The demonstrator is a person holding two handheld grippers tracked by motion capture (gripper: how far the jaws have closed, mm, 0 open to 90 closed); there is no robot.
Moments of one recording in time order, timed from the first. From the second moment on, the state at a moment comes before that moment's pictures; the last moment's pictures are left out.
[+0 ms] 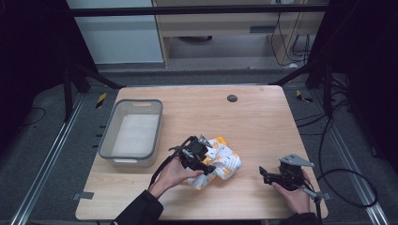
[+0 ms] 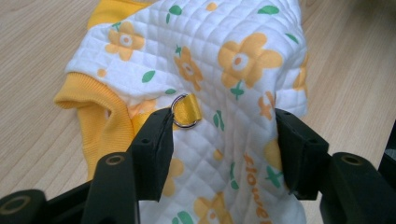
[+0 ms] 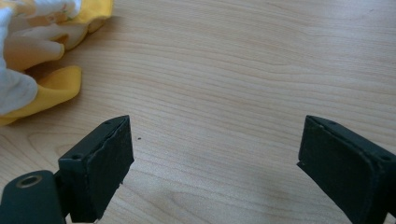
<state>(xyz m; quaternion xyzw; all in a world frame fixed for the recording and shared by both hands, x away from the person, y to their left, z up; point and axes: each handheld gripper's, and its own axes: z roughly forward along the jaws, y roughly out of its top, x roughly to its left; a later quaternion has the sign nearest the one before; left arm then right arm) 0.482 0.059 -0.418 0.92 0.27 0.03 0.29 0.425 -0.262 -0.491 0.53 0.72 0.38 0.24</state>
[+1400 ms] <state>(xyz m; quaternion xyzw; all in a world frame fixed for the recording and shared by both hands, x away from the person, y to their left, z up) 0.428 0.173 -0.412 0.85 0.33 0.10 0.40 0.423 -0.264 -0.492 0.53 0.72 0.38 0.24</state>
